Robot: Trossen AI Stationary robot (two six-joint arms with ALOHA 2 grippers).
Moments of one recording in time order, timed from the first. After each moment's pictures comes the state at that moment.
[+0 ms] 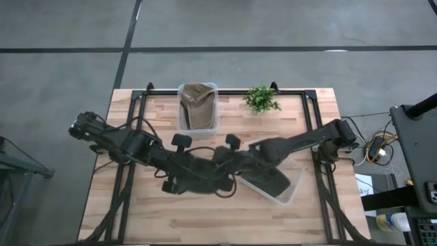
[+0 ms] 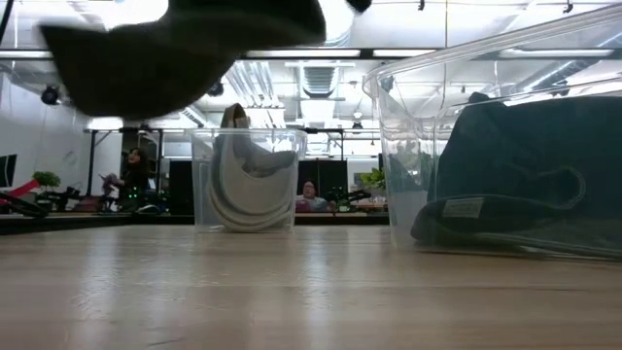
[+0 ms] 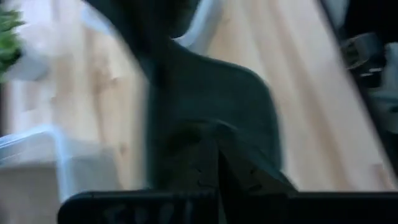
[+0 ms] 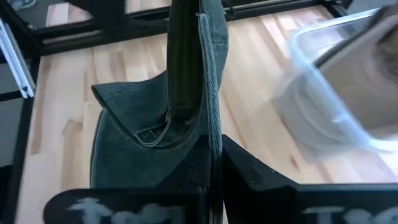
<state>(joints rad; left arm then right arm) -0.41 1.45 1.66 -1.16 -0.22 -0.09 0.29 1.82 1.70 -0.62 0.37 0.40</state>
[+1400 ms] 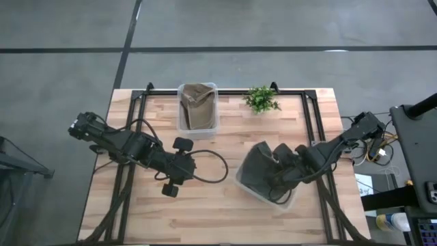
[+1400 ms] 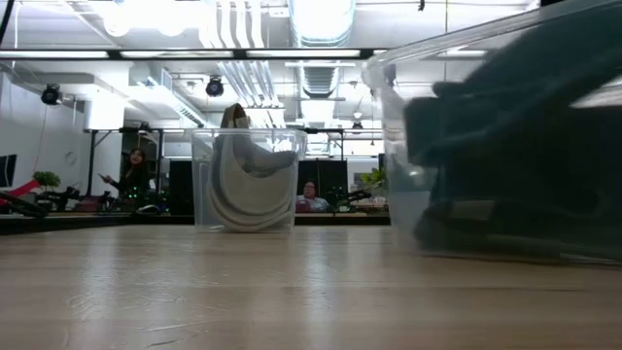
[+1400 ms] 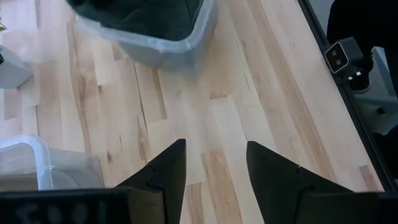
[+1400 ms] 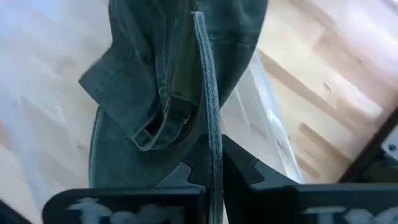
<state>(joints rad) -0.42 1.45 1.63 -1.11 -0.18 -0.09 0.54 1.47 1.42 -1.43 0.31 1.46</state>
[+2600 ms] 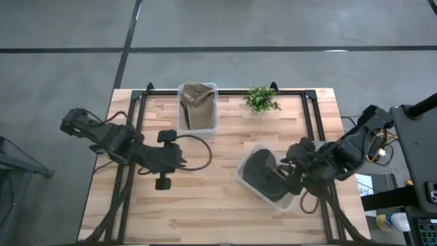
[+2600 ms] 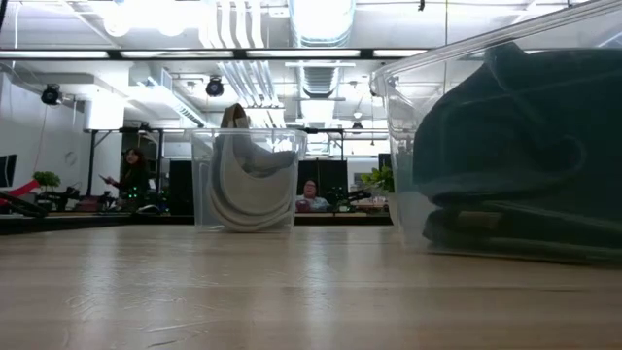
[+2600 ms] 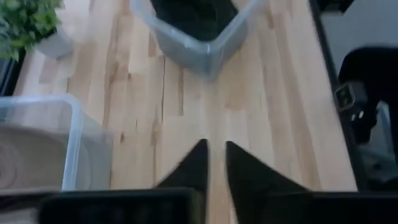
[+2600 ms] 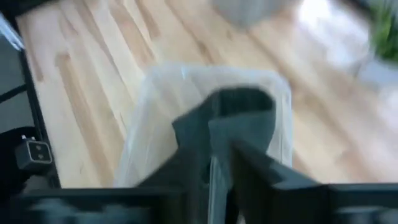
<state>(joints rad) -0.45 1.32 1.60 -1.14 -0.30 -0.32 0.71 1.29 1.44 -1.32 0.58 1.17</state>
